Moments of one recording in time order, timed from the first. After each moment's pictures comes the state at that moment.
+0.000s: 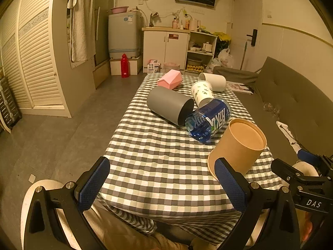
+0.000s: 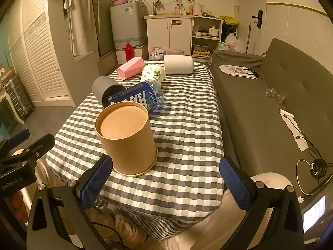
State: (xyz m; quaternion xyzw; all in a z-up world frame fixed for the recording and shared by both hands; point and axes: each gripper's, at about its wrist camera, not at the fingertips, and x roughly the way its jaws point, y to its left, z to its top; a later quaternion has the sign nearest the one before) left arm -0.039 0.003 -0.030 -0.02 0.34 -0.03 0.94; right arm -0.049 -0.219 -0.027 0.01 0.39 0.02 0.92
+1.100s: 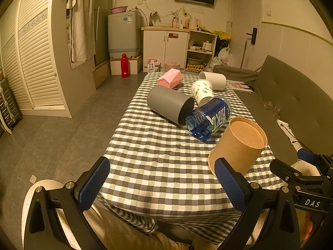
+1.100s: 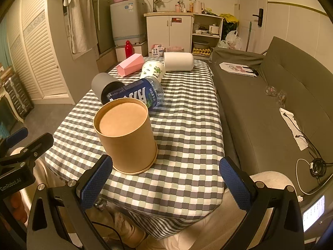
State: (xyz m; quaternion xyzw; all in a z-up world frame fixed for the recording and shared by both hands) left arm -0.040 0.003 -0.030 -0.02 0.34 -0.03 0.94; right arm -0.048 -0.218 -0.032 0.01 0.39 0.02 0.92
